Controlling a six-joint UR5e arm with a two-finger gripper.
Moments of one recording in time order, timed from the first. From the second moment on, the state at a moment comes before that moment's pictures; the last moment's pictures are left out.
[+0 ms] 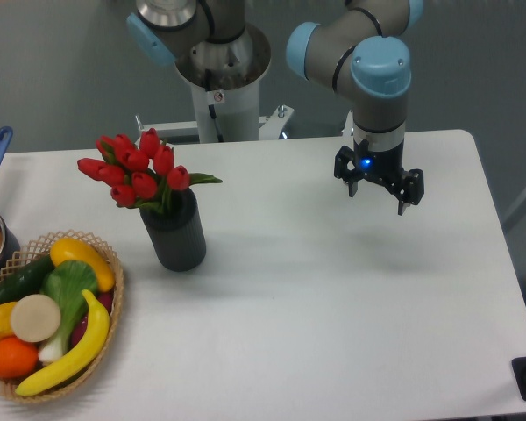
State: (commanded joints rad) arm 2.76 -1.75 -1.91 -0.83 1.58 1.31
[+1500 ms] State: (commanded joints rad) arm 2.75 -1.41 -1.91 -1.30 1.46 1.26
